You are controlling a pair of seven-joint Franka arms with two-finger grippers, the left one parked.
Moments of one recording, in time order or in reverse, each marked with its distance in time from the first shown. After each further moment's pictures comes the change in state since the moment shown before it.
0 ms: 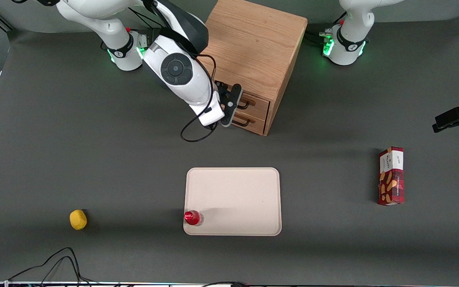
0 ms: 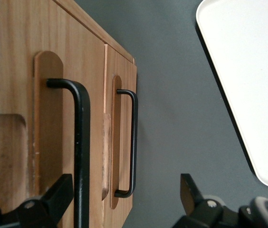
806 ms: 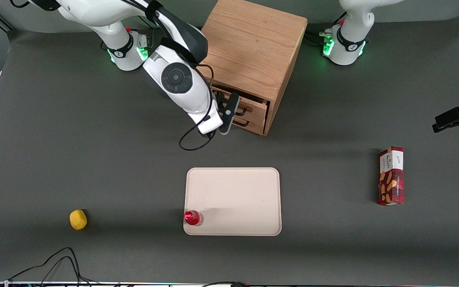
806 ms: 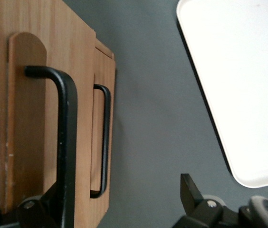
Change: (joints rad) arm -0.004 0.027 -0.037 0.003 -0.052 0.035 -0.039
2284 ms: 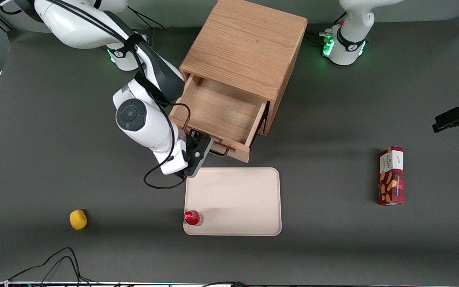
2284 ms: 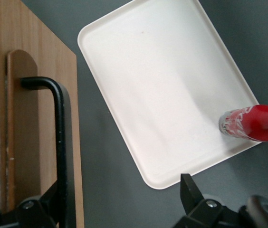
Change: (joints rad) arm -0.006 0.092 -0.172 0.155 0.000 0.113 -0.076
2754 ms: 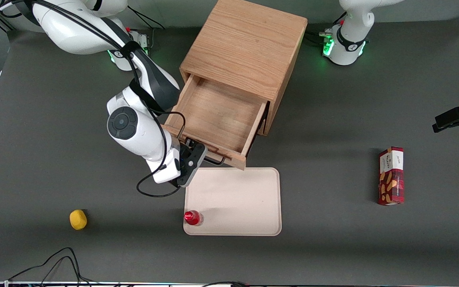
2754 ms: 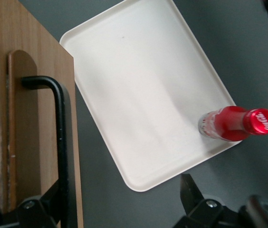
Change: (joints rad) arm -0.001 0.033 -0.033 0.058 0.000 0.002 -0.024
